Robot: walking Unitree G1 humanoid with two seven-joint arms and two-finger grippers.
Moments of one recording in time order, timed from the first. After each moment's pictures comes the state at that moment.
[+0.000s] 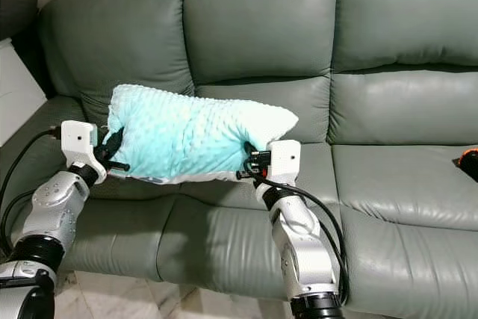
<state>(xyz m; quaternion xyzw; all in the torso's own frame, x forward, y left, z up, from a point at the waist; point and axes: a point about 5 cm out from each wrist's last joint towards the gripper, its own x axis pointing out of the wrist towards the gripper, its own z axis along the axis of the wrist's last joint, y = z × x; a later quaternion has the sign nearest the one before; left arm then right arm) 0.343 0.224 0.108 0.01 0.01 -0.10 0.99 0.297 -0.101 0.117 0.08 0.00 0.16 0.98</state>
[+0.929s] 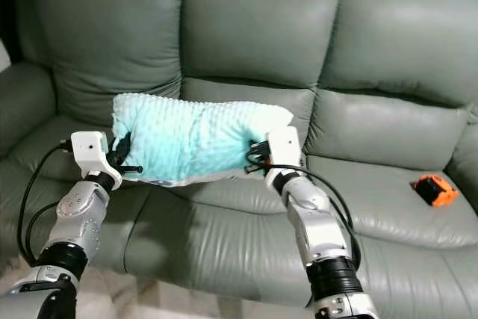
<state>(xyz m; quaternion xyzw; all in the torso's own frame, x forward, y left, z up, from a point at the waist) 0.340 0.197 0.091 -0.05 -0.01 -0.04 1.00 0.329 -0.125 0.114 -0.03 0.05 0.20 0.98</state>
